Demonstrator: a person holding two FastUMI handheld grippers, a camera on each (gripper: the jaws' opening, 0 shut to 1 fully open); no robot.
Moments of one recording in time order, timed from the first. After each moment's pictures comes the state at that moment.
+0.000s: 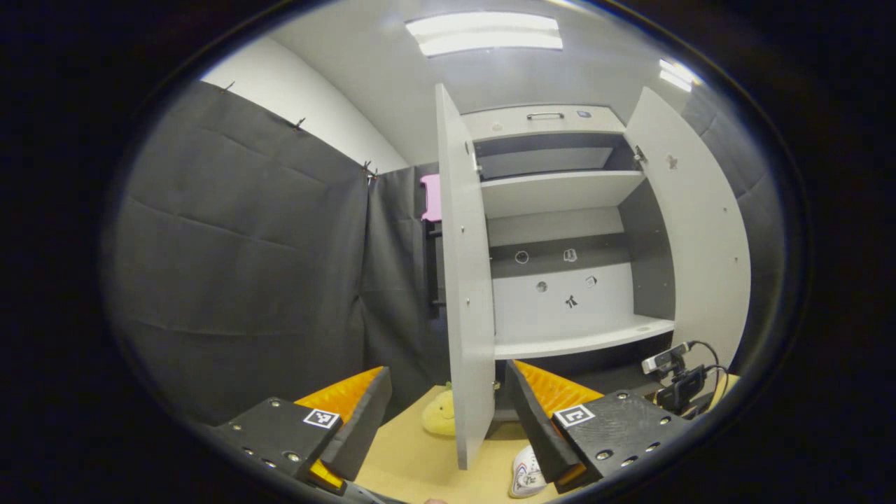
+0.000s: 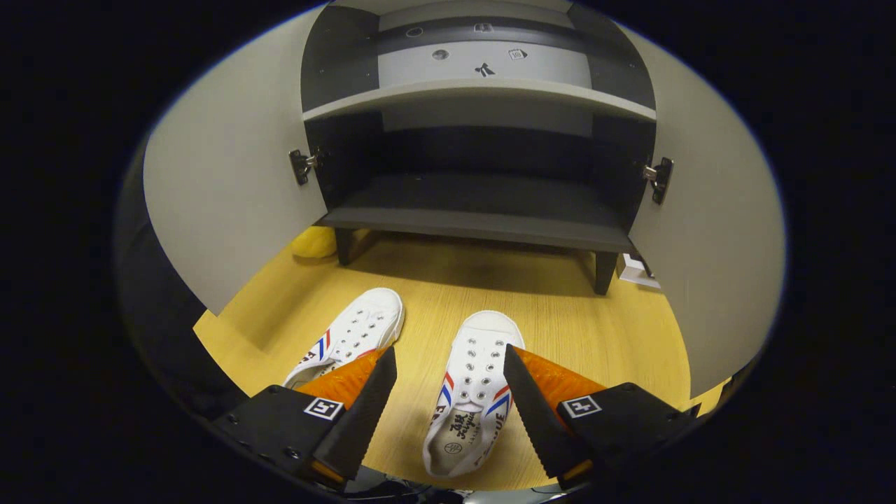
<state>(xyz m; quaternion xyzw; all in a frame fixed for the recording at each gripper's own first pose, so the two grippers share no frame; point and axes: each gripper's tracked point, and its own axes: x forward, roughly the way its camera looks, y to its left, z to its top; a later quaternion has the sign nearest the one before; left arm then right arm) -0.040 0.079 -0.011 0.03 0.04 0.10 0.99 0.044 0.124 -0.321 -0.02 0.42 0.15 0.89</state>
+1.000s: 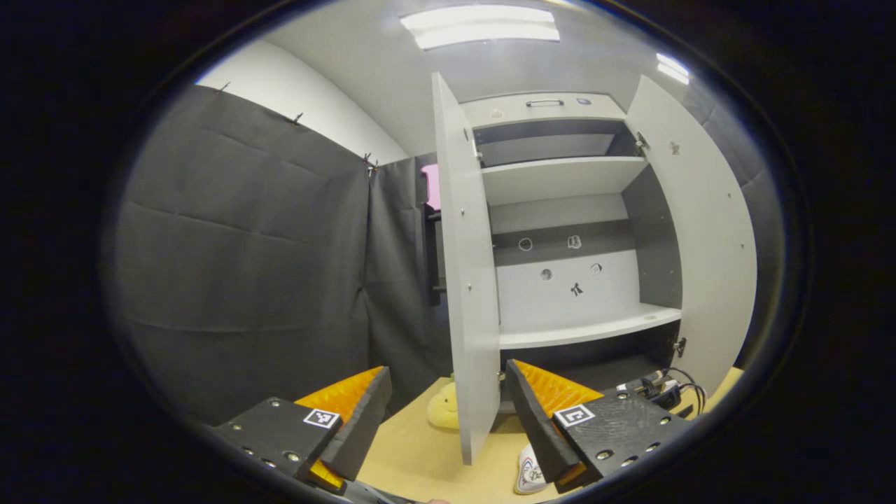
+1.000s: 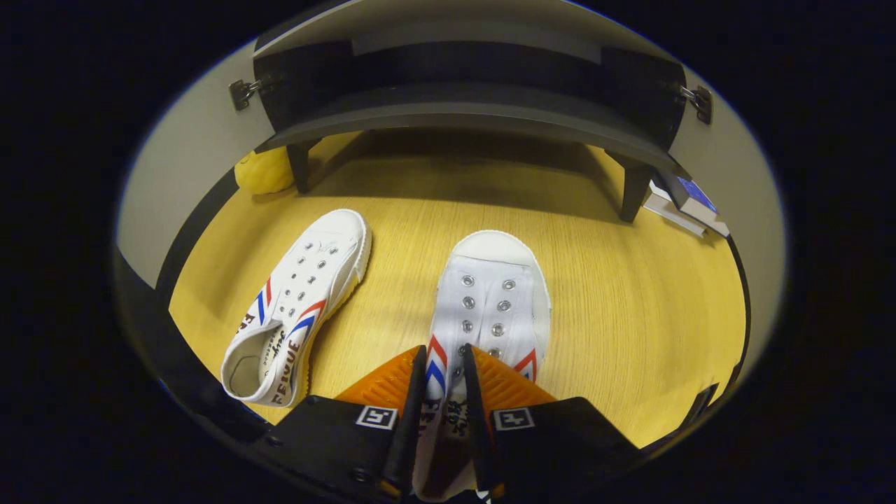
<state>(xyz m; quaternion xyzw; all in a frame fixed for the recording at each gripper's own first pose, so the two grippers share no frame) -0.034 0.079 -0.023 0.04 0.06 0.11 0.99 0.033 0.116 -0.400 -0.03 0.56 0.11 0.82</state>
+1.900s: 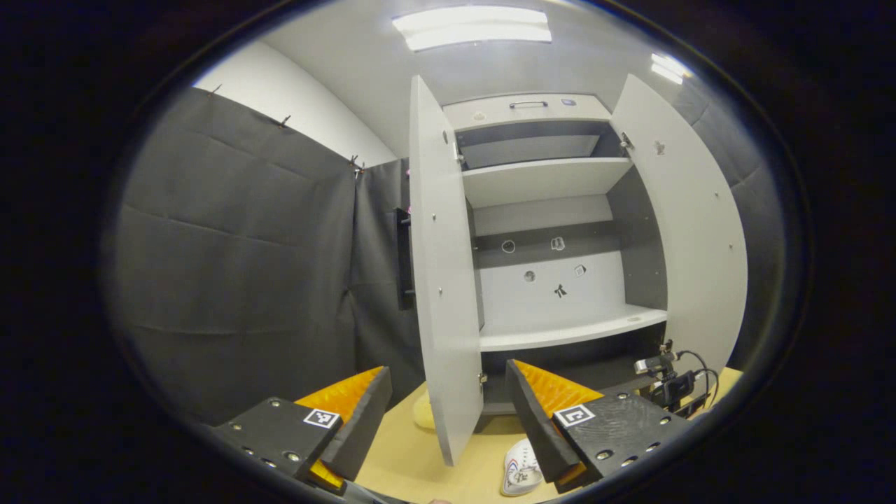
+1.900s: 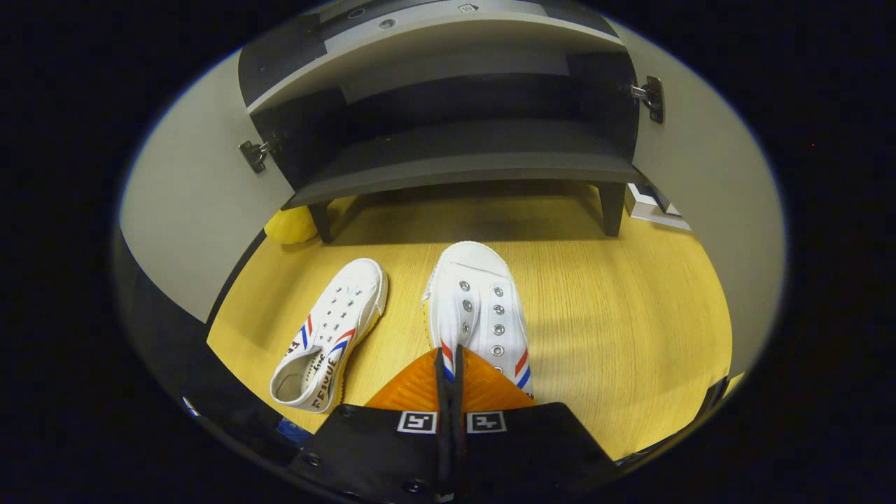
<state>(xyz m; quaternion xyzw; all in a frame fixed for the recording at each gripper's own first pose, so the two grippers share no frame) -0.029 0.044 -0.019 0.04 0.05 0.08 0.99 0.050 0.093 -0.348 0.04 0.49 0.14 0.86</state>
